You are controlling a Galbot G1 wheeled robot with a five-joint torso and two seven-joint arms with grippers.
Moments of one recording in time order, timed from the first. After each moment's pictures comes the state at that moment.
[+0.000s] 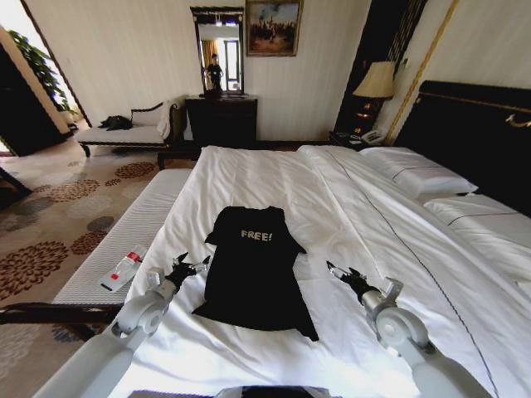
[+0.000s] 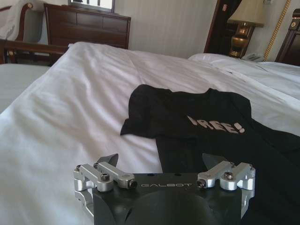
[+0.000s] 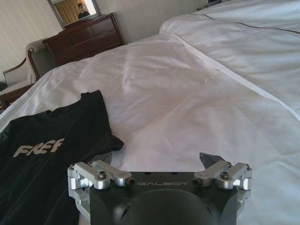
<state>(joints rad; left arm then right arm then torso) 1.40 -0.84 -0.39 -1.99 -0.81 0.23 -0.12 -1.56 0.92 0.59 2.05 1.03 -0.26 0.28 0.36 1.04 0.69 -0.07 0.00</state>
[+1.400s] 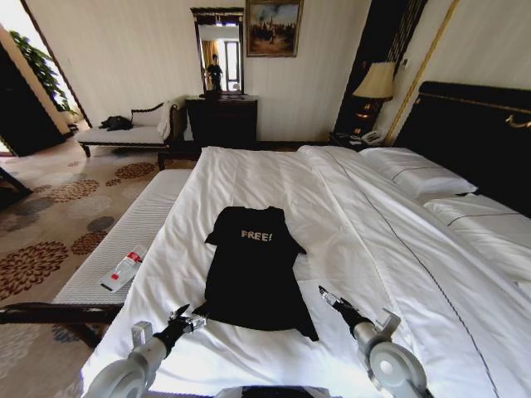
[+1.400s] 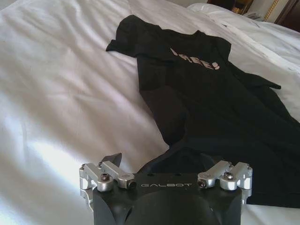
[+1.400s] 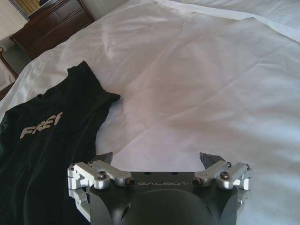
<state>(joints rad) 1.78 -0.88 -0.49 -2.13 -0.81 0.27 -0.07 -1.70 1.15 0.60 2.13 1.05 -0.31 0.35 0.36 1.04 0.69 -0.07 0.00</state>
